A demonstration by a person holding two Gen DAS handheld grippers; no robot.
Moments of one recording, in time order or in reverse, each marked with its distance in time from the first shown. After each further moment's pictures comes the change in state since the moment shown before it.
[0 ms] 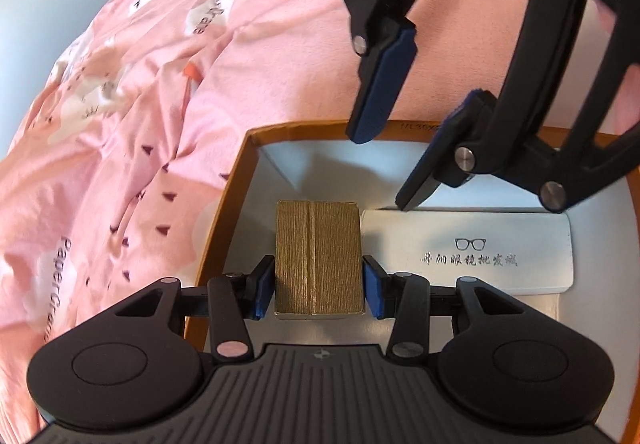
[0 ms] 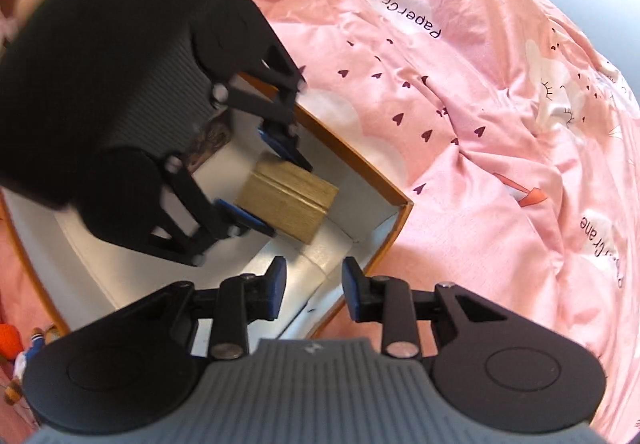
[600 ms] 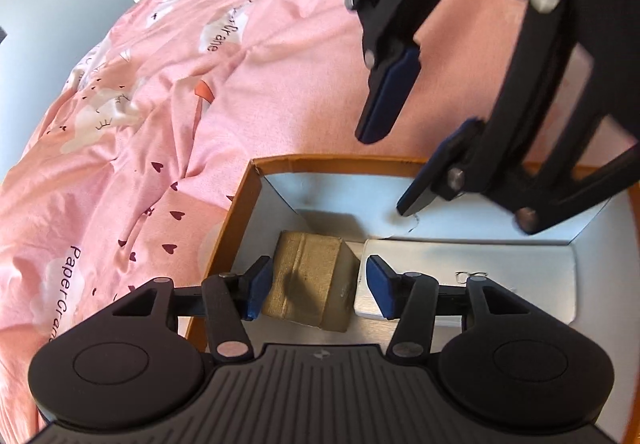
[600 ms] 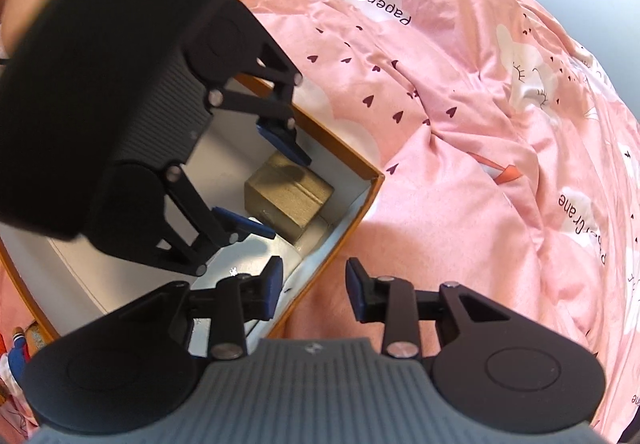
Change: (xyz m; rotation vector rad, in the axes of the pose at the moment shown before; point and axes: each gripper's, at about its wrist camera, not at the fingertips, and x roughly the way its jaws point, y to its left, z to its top) left arm -0.004 -0.004 0.006 -0.062 -0.048 0.053; right arm 0.008 0.002 0.000 0.021 0.027 -0.091
